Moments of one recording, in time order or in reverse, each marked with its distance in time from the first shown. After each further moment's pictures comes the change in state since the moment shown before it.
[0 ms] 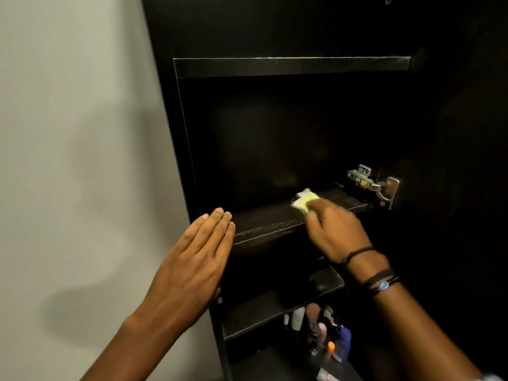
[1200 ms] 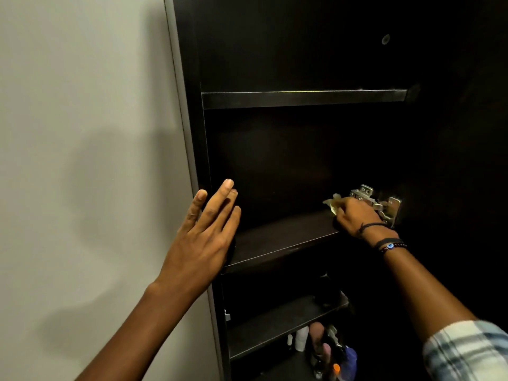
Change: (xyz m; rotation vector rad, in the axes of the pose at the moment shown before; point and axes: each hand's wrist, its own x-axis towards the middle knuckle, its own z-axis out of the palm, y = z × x) left_hand 0.044 -0.028 0.002 0.180 0.297 -0.056; right_hand 0.079 0.067 -0.006 -0.104 -0.129 0.183
